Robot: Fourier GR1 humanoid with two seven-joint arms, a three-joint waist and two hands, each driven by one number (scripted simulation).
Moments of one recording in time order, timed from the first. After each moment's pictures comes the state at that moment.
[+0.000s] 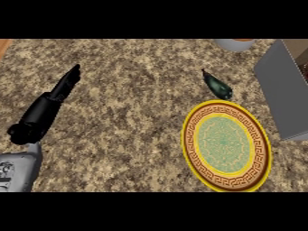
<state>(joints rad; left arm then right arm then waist) -0.24 0.23 0.04 -1.54 -0.15 -0.25 -0.06 -1.00 -0.59 -0.51 -0.46 1.16 0.15 0.55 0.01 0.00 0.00</state>
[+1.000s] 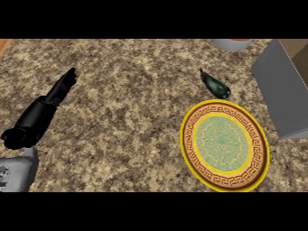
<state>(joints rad) -0.21 0.23 0.05 -1.55 -0.15 -0.26 -0.08 -0.92 -0.56 -0.96 -0.70 0.63 -0.21 0.11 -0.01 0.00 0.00</state>
